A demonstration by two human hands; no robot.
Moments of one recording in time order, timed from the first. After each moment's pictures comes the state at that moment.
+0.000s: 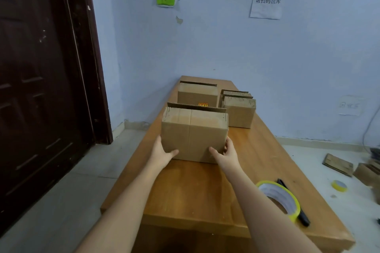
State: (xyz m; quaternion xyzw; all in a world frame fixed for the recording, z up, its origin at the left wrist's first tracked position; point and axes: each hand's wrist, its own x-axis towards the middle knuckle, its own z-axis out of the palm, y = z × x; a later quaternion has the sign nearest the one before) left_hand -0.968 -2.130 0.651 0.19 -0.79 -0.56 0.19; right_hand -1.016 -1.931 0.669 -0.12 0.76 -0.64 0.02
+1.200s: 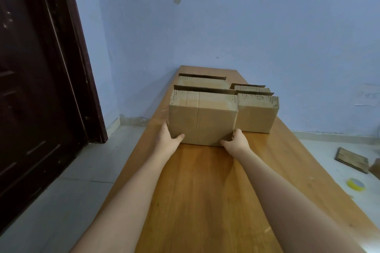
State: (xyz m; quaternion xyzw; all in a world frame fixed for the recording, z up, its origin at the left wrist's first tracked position) left_hand -1.121 -2.179 0.640 0.18 -0.79 -0.55 0.19; right_hand -1.178 -1.982 0.670 -0.04 0.90 -0.43 0.04
